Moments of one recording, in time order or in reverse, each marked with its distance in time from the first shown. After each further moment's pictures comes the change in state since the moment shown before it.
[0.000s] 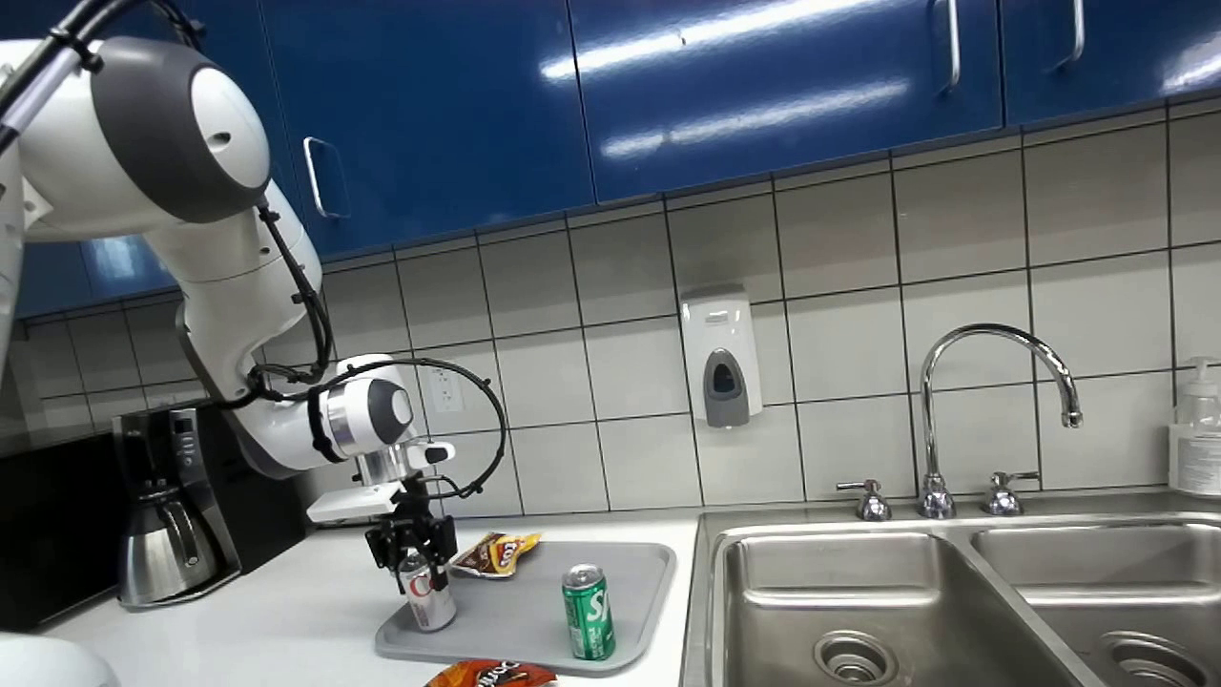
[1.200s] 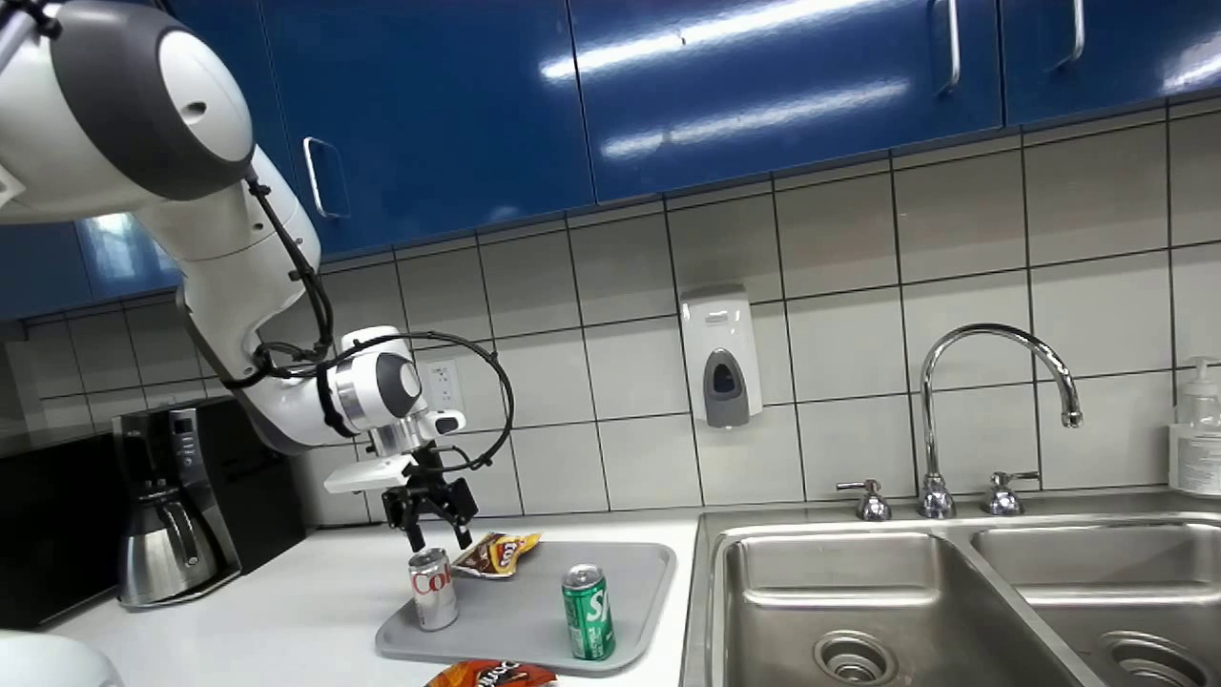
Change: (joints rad) arm 0.015 -0.054 -0.056 0.012 -0.027 0.030 0.043
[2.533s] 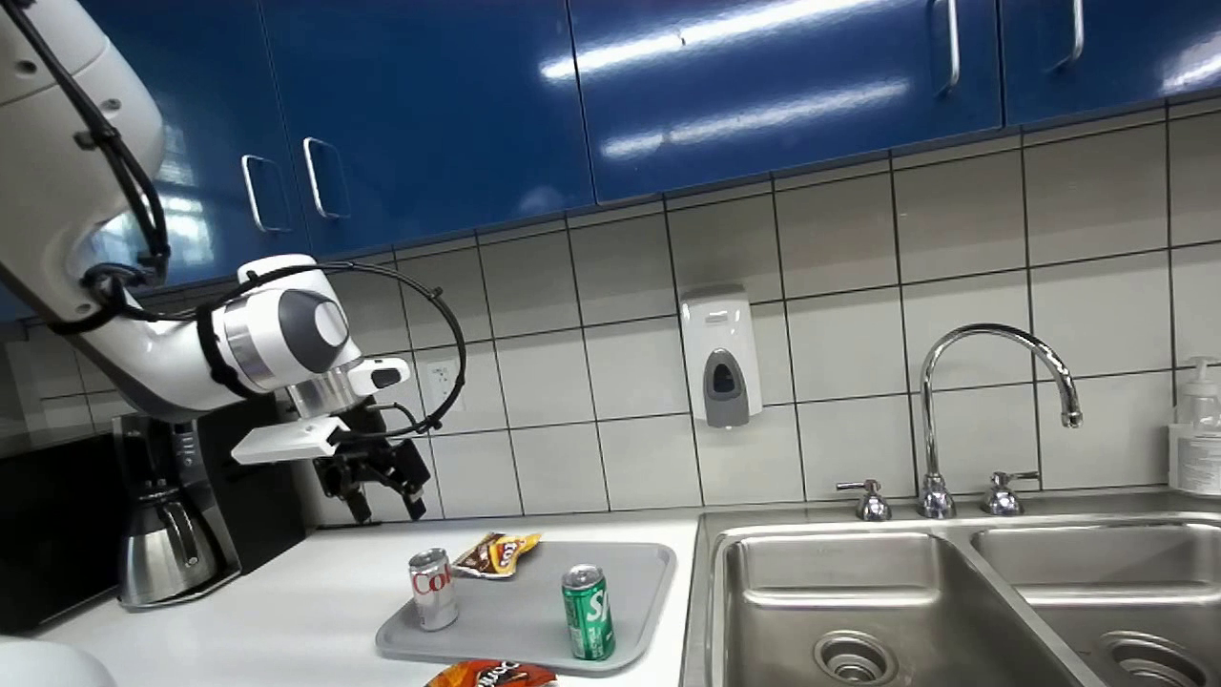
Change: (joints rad) arm -0.030 -0.498 0.070 -0.416 0.000 0.059 0.000
